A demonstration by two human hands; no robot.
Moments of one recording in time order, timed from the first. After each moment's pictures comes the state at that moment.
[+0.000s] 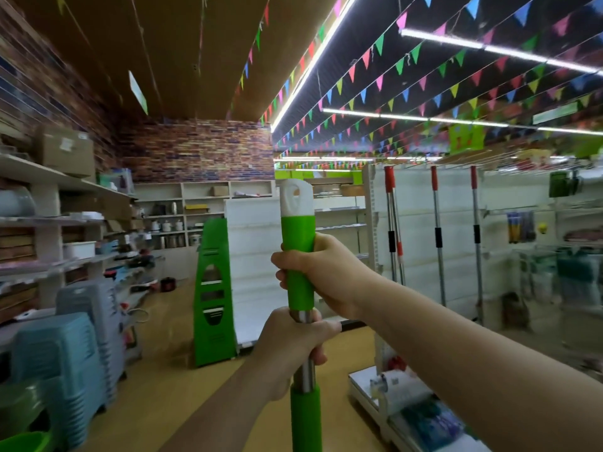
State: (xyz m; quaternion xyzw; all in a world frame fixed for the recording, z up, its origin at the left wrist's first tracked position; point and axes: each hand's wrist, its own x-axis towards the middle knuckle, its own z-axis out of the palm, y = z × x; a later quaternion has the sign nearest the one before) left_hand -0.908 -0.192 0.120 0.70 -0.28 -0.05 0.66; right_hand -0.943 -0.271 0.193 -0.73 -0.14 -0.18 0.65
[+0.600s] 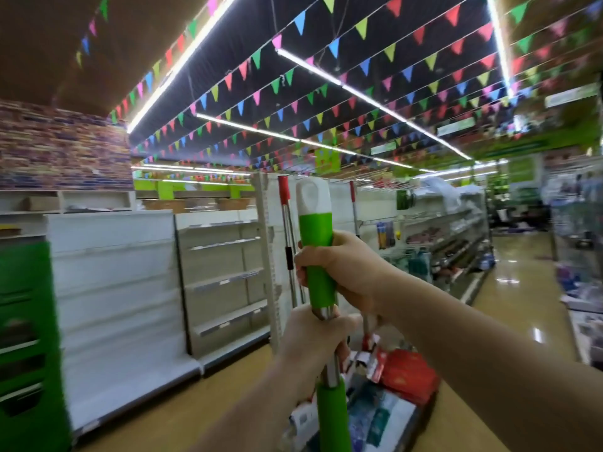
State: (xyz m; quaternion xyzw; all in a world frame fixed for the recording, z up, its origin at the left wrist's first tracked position) left_hand -0.753 -0.373 0.139 0.62 -0.45 -0.18 0.62; right_hand -0.816 -0.424 0.209 -0.72 0.05 -0.33 0.61
